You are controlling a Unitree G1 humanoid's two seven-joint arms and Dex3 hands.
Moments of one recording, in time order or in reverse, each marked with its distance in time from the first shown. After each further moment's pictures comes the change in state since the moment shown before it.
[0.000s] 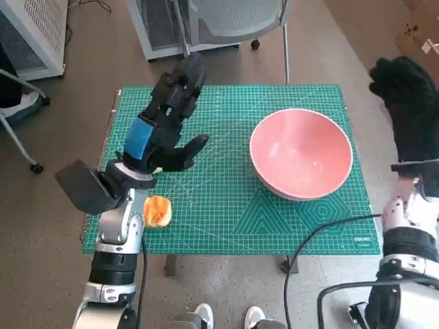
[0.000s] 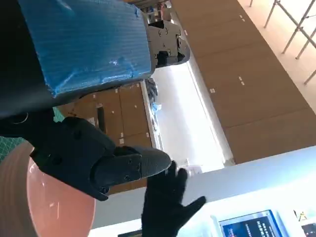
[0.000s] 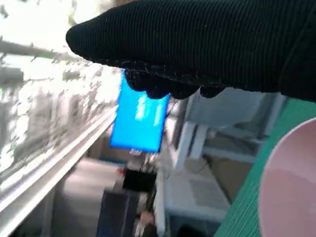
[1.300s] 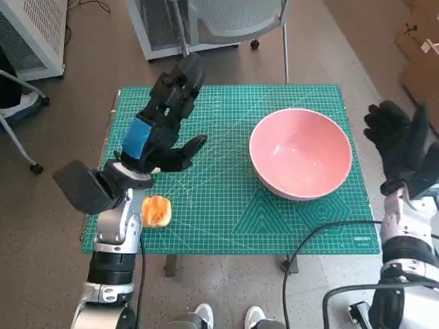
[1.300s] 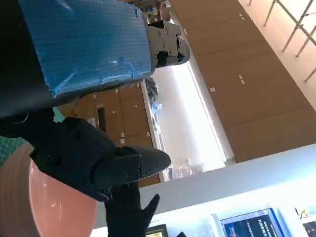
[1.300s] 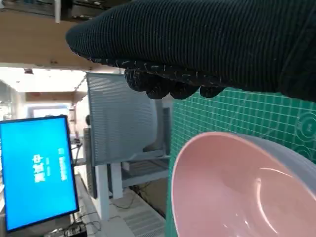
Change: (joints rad) left arm 0.002 0.015 0.003 -0.012 -0.002 0.002 -0.008; right arm 0.023 0.011 -0.001 0.128 -0.128 0.273 -0.256
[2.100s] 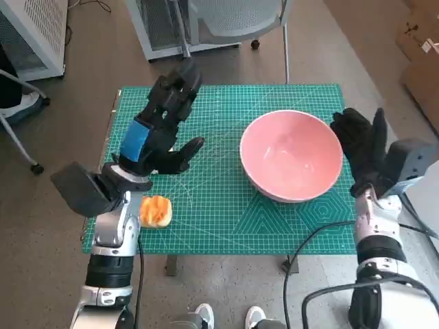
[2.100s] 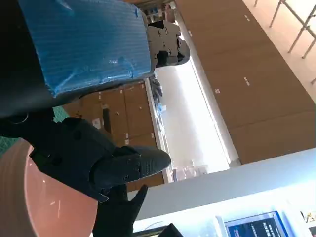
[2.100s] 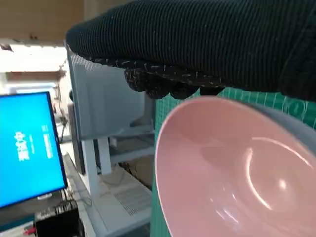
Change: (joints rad) left arm 0.037 0.015 0.006 -0.046 0.000 0.029 0.008; right arm -0.001 0.122 0.014 0.001 -0.032 0.007 0.003
